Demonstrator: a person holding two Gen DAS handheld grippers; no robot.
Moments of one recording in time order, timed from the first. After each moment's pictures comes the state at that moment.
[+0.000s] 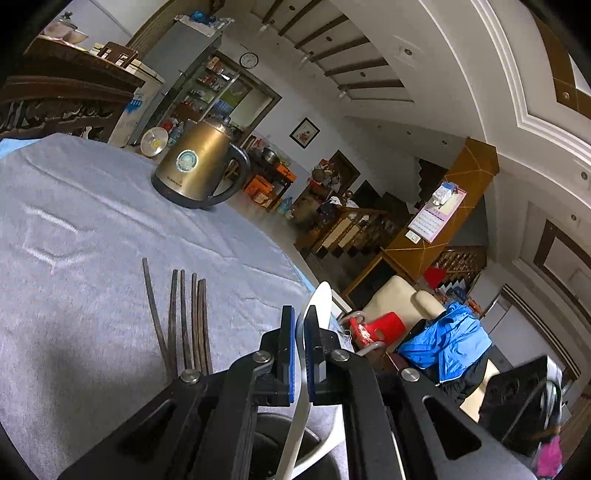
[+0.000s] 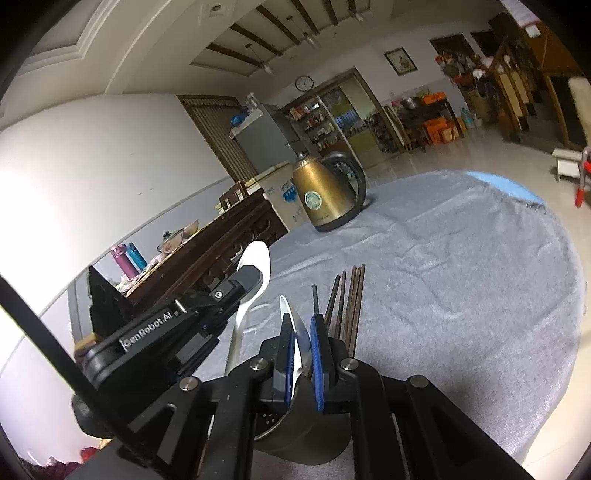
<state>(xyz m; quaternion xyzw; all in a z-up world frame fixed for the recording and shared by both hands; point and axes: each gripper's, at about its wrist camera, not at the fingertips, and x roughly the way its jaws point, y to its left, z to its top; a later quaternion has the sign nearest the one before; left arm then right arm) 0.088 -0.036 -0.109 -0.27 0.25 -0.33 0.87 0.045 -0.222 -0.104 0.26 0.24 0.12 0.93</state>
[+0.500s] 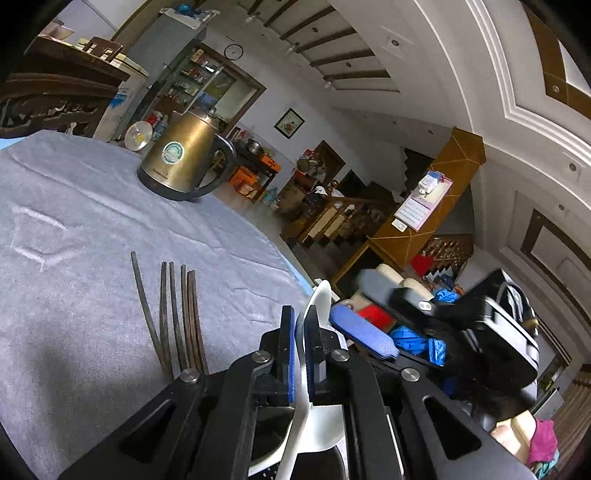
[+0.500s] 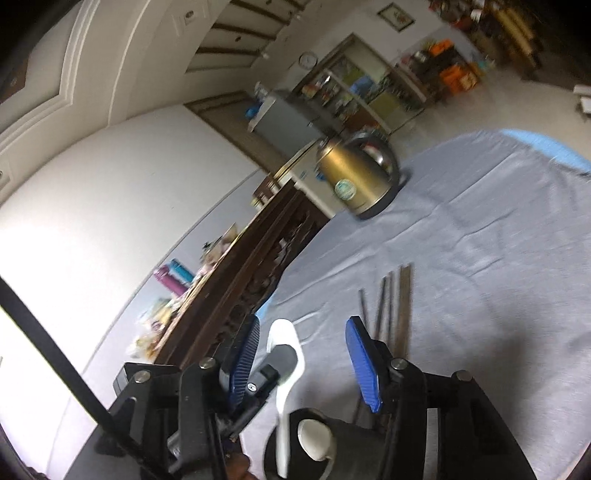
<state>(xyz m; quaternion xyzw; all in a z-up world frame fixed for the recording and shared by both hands) 0.085 -0.038 -0.112 -0.26 0.25 -0.37 0.86 0.112 -0.246 -0.090 0.35 0.26 0.23 0.87</state>
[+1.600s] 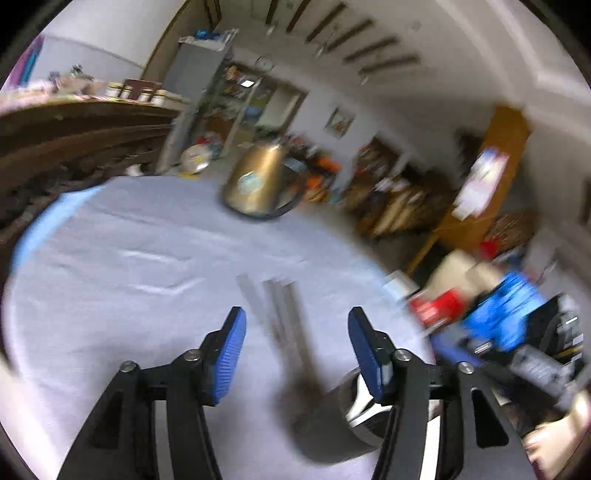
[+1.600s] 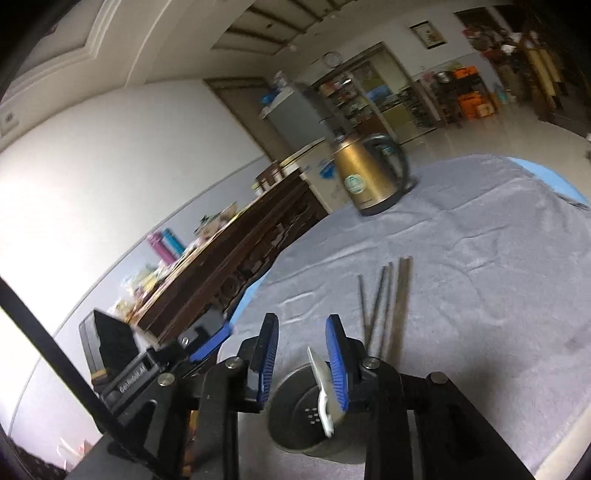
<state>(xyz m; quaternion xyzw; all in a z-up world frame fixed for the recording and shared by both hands) 0.053 0.028 -0.080 -0.14 0.29 -0.21 0.92 0.063 -0.222 -0.087 0.27 0.26 0.19 0.91</state>
